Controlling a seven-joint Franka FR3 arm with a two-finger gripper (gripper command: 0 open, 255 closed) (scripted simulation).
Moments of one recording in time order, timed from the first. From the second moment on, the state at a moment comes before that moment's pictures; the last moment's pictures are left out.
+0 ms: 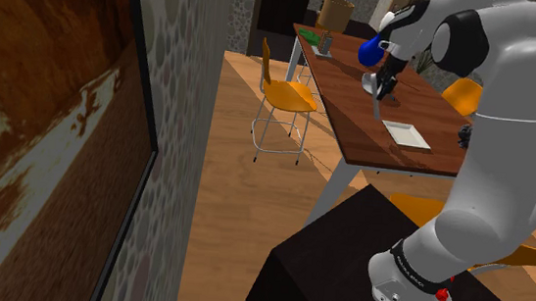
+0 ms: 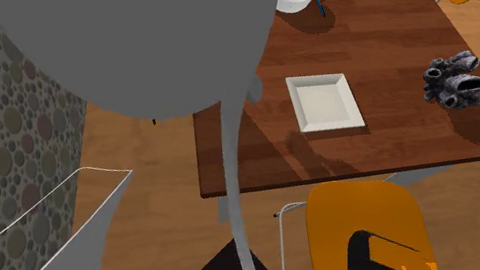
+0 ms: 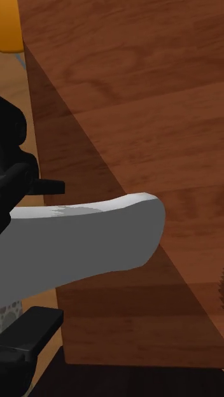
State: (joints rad) arm -0.14 0.51 -0.73 -1.63 0.37 2.00 -1.79
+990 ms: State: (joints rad) arm -0.28 0.50 -0.77 -1.57 0.36 1.92 -1.94
